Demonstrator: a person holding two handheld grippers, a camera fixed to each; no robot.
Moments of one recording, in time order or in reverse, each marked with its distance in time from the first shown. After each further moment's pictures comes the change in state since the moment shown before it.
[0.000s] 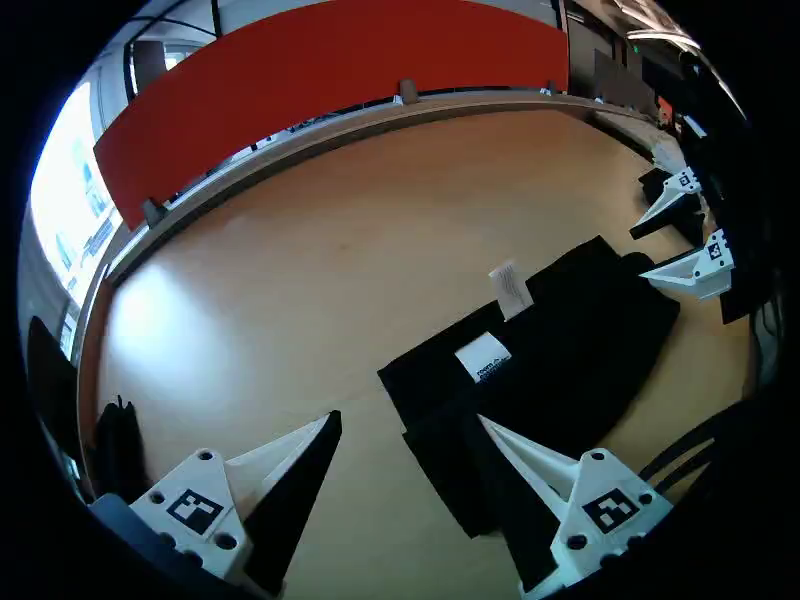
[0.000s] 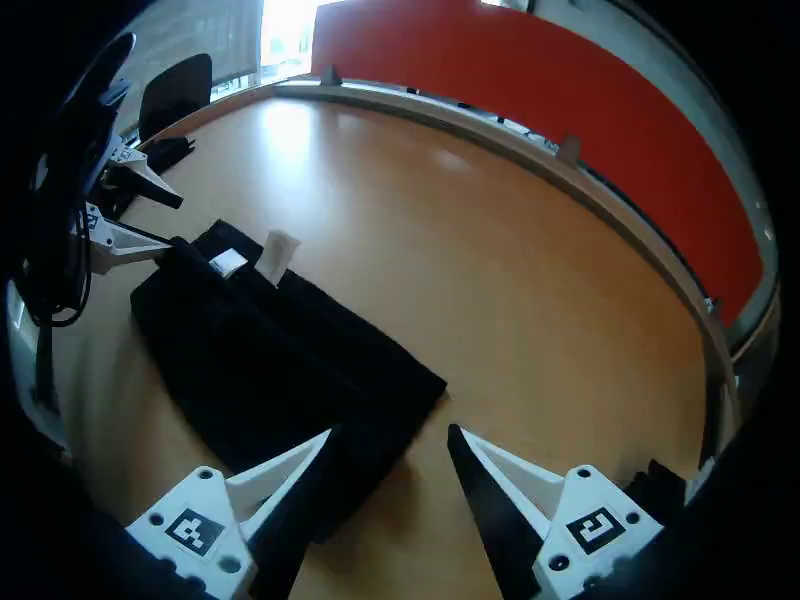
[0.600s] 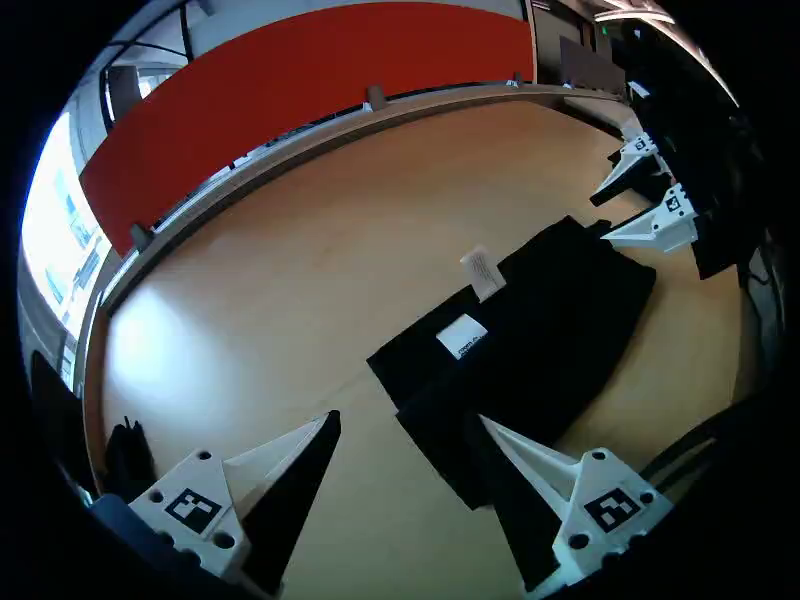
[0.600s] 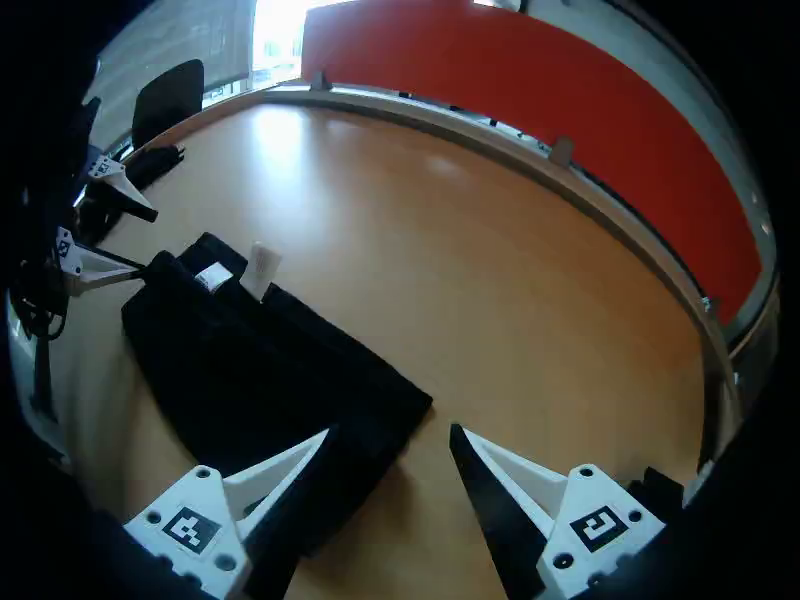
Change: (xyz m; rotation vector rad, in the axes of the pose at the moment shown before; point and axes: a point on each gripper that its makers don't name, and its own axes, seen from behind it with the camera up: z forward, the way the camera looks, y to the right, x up) left arm -0.011 0.010 -0.017 -0.049 0.012 0.101; right arm 0.011 0.009 0.006 -0.015 0.012 0.016
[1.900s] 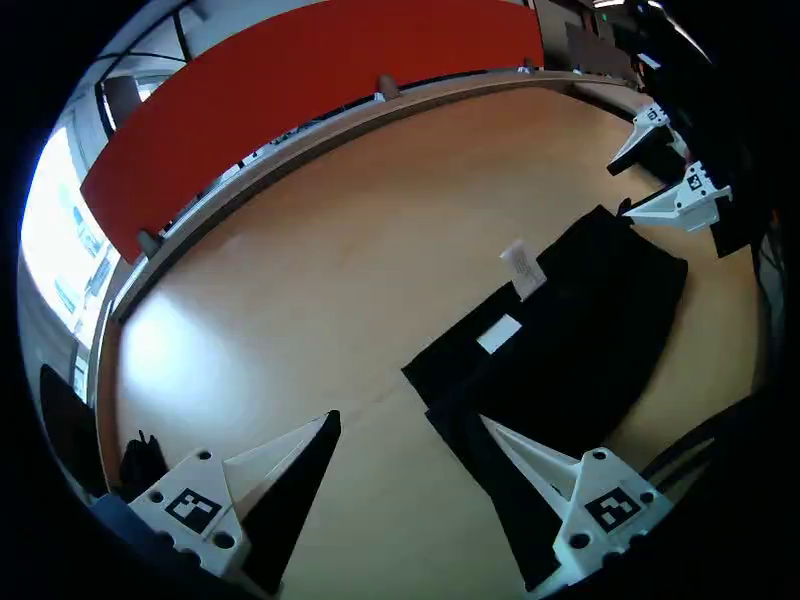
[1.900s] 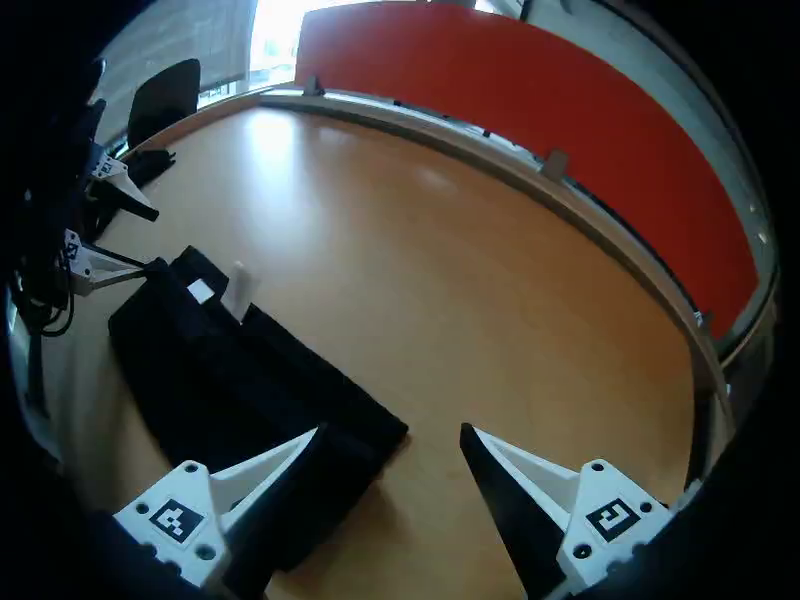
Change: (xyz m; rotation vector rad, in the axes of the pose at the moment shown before) left arm 0.006 -0.031 0.024 0.069 -0.026 0.031; right arm 0.020 0.018 0.005 -0.037 0.018 -0.021
